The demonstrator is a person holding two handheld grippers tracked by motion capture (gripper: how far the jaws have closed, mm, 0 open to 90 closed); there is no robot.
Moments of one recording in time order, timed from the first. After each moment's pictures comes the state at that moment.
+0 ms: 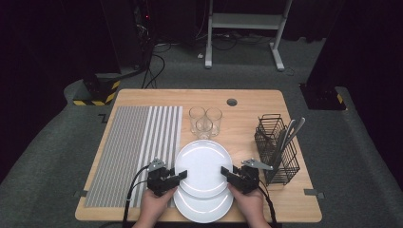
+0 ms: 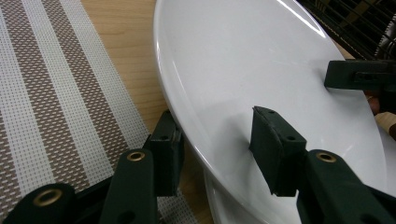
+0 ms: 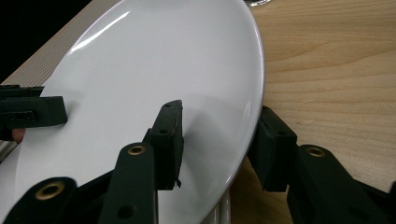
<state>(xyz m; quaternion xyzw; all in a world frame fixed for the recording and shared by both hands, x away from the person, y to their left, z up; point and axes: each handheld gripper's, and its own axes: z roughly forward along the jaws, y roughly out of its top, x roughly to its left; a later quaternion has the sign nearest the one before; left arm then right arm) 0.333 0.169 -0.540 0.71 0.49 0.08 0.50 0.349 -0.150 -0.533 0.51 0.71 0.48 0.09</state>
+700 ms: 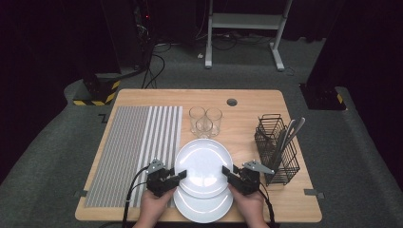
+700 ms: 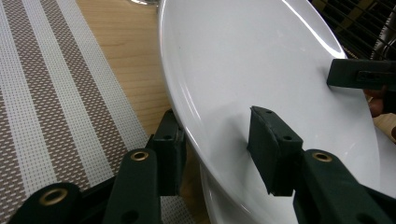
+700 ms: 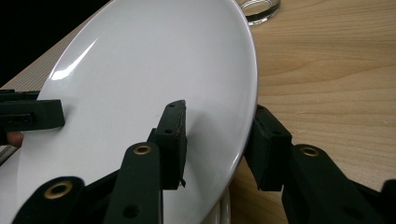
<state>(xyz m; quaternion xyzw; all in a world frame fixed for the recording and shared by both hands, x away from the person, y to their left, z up) 0.328 0.169 -0.538 0.71 0.48 0.10 0.51 0.341 -0.150 -0.531 0.50 0.70 0.50 0.13</state>
